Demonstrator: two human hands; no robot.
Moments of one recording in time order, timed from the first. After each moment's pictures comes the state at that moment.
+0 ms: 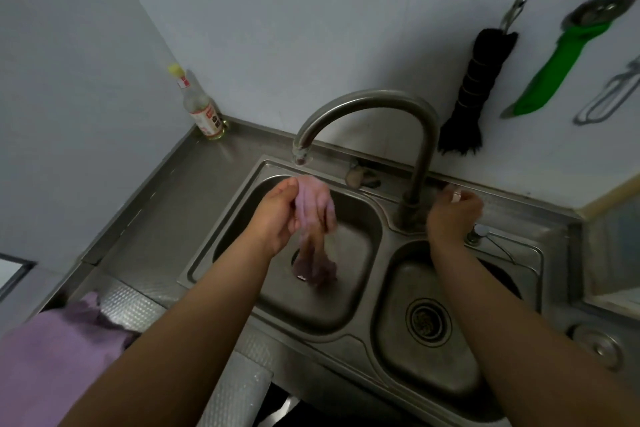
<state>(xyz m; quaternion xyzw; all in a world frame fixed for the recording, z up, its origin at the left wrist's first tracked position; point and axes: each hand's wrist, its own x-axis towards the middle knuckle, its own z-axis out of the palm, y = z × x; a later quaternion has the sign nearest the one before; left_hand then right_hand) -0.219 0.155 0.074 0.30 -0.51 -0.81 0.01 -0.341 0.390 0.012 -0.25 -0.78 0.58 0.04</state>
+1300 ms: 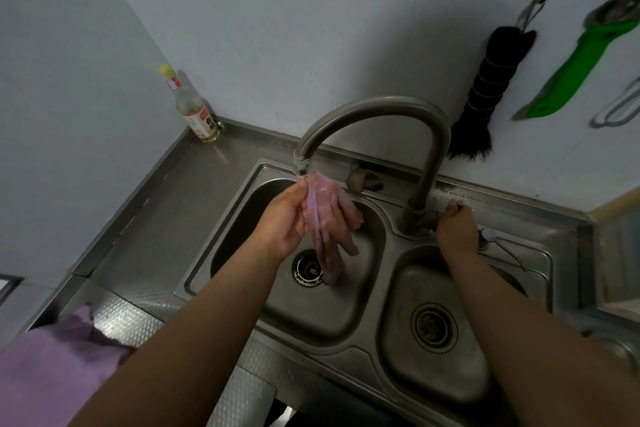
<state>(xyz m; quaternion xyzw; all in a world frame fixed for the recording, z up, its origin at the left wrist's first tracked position) -0.239 0.151 0.065 0.28 -0.47 -0.84 -0.02 -0.359 0.405 -0.038 -0.17 -0.89 0.42 -0.08</state>
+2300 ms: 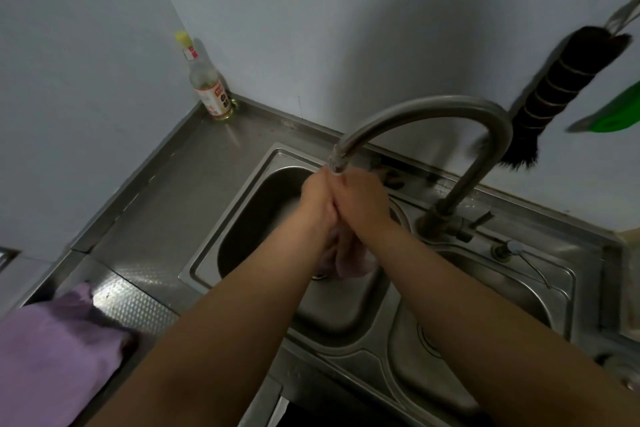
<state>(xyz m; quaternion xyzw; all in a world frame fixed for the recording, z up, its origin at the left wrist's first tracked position) -0.289 0.159 0.059 0.47 -0.39 -0.79 0.02 -0.307 0.222 0.075 0.20 -0.91 0.36 -0.11</state>
